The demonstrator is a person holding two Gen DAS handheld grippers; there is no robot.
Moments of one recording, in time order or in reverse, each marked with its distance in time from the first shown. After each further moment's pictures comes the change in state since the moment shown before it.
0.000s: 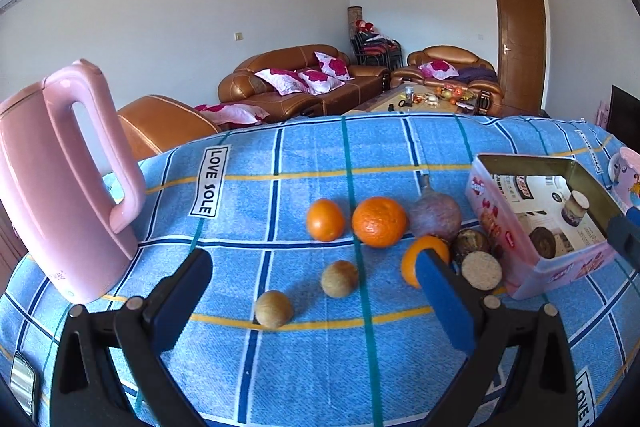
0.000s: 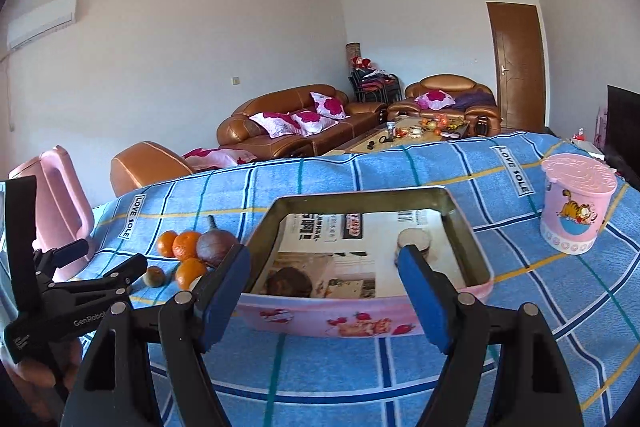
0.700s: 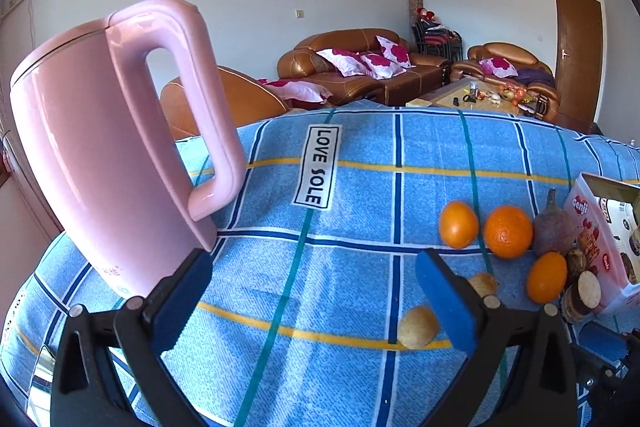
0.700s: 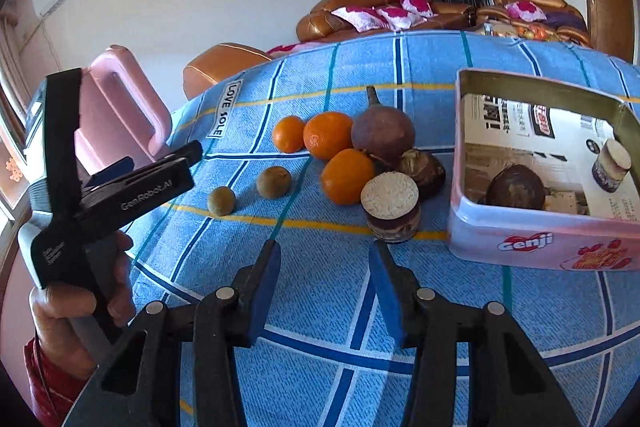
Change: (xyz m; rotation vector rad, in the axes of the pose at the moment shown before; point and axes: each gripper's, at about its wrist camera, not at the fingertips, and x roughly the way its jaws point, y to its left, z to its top) left arm 0.024 0.071 0.003 -0.091 0.057 0.183; right arm 0.074 0.085 -0.032 0.019 0.421 0.271
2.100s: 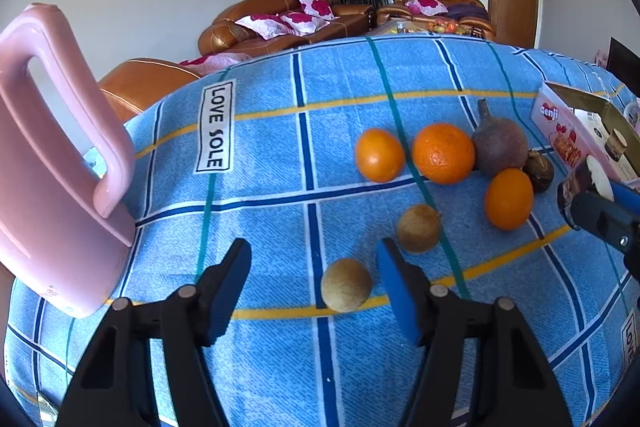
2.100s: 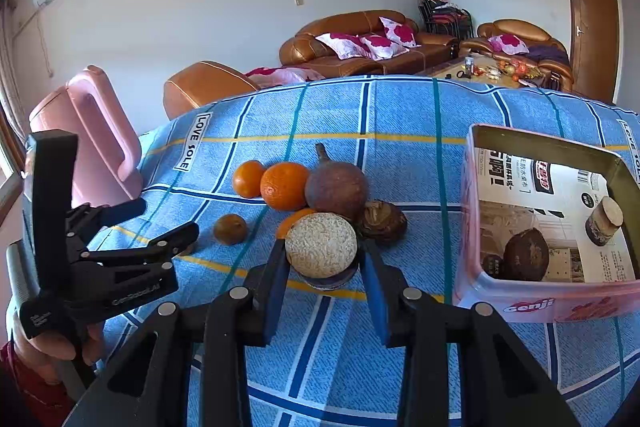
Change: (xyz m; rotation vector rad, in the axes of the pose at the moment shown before) left arm 0.019 -0.040 -0.015 0.233 0.163 -0.212; right arm -0.025 -0.005 0.021 -0.112 -0.148 -0.086
